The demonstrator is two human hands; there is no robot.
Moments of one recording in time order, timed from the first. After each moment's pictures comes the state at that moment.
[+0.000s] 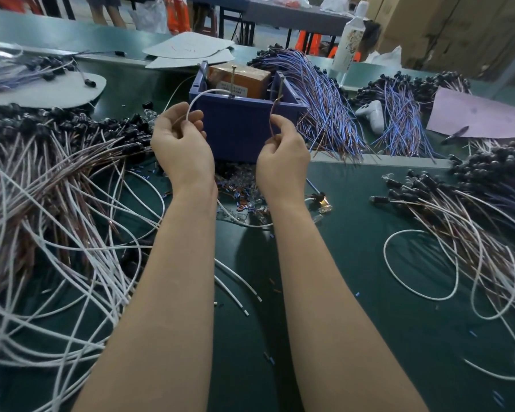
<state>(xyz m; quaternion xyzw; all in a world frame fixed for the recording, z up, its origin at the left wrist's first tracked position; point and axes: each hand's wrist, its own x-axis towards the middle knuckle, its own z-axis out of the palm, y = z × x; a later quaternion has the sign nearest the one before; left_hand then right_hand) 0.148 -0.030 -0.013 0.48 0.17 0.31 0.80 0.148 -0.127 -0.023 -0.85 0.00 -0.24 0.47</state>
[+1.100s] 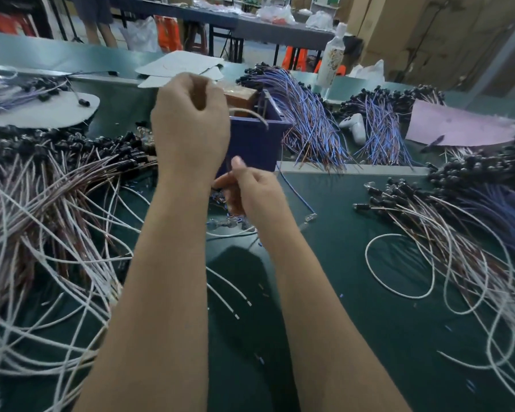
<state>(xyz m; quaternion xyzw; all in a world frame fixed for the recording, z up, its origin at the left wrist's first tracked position) 0.099 -0.038 0.056 0.77 0.03 0.31 0.56 0.110 -0.126 -0.020 -0.73 -0.07 0.00 0.68</state>
